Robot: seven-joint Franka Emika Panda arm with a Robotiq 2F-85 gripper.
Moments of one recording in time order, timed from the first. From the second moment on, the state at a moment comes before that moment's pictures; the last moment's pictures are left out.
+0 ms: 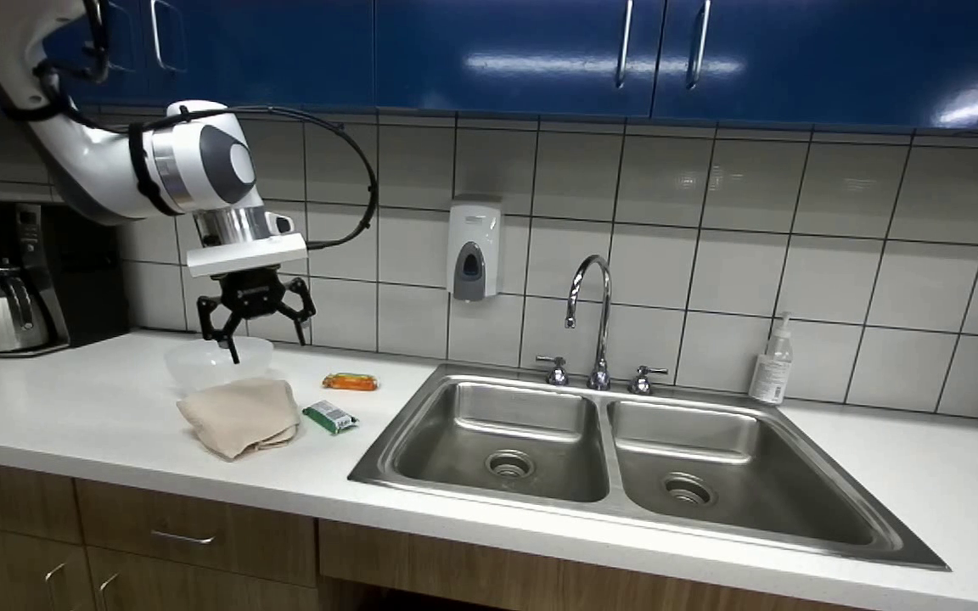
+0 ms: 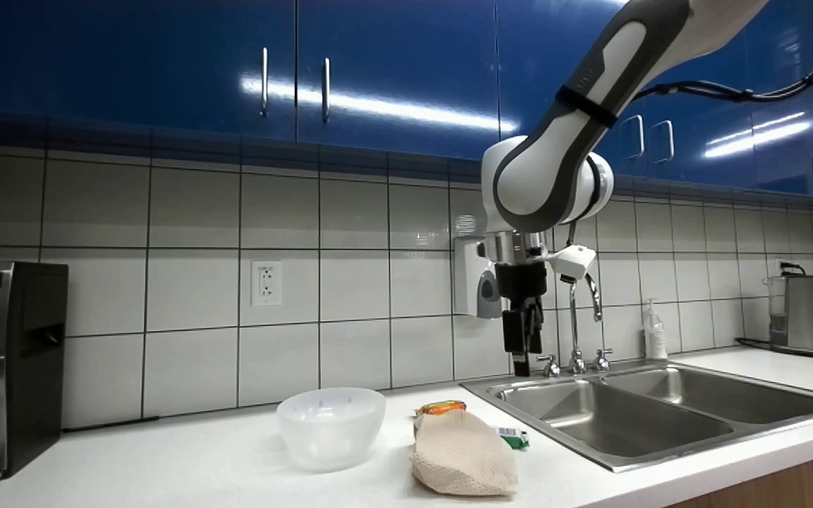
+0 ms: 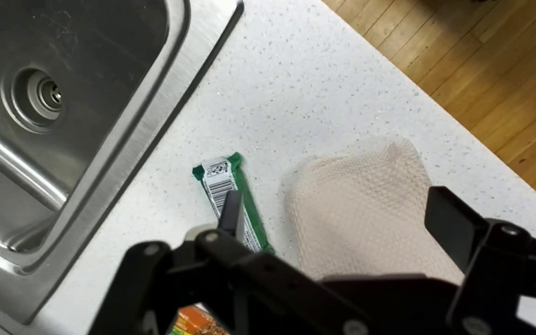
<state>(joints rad) 0.11 0.02 0.06 -2.32 -0.28 2.42 -0.37</state>
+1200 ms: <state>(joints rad) 0.12 0.33 0.14 -2.12 -0.28 2.44 -0.54</state>
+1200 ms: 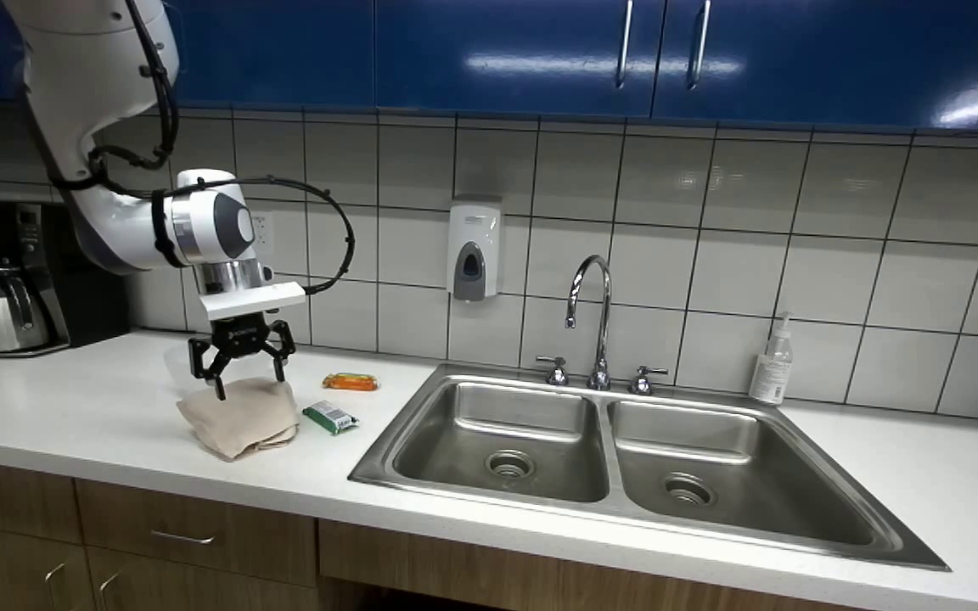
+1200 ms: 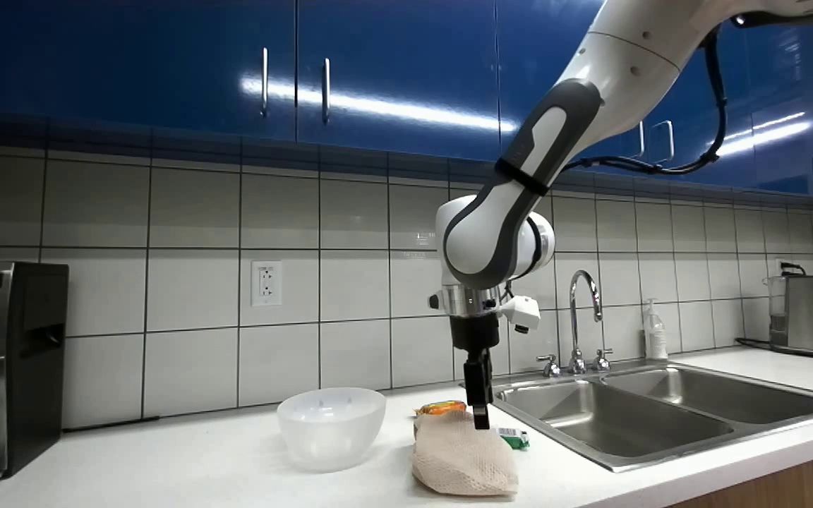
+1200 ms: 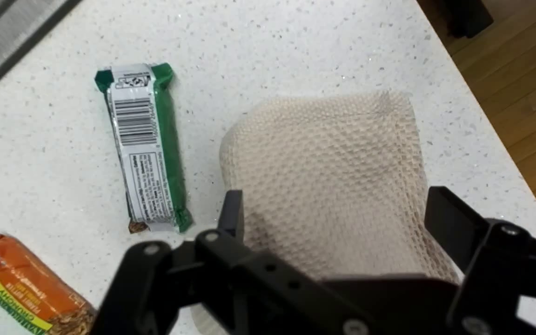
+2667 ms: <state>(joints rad) 0.12 0.55 0.17 -1.92 -0.27 2.44 -0.68</state>
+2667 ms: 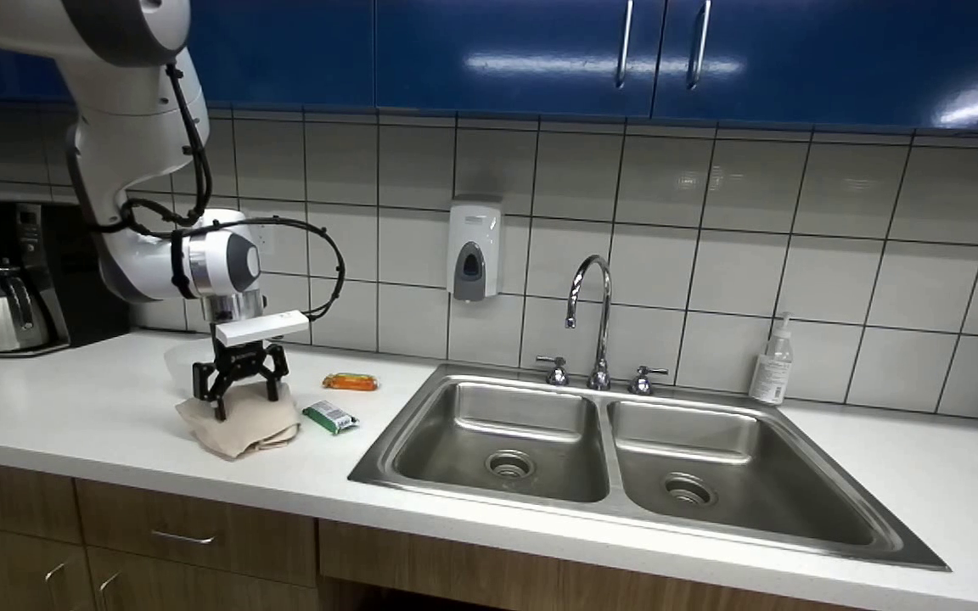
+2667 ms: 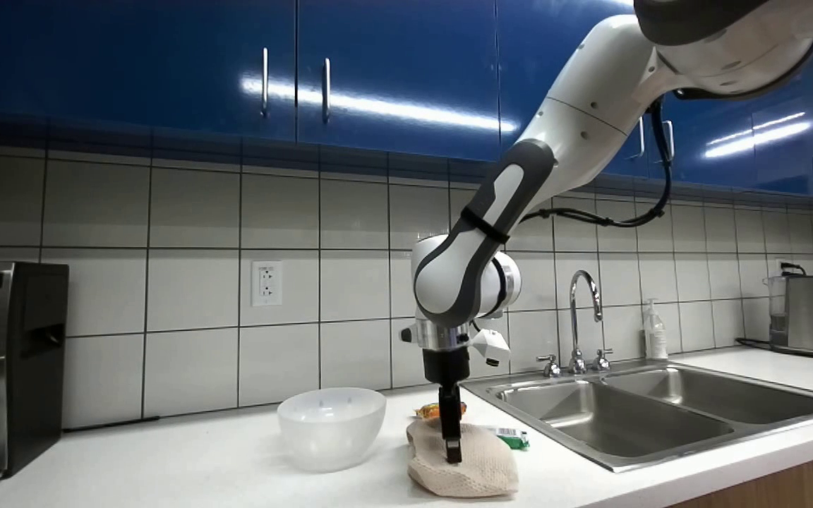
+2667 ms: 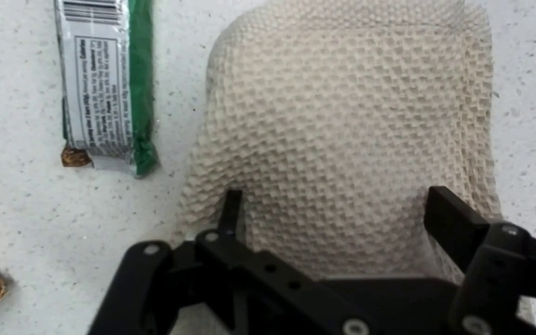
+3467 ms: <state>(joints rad) 0.10 0.59 0.17 -1.92 -0.27 2.44 -0.70</state>
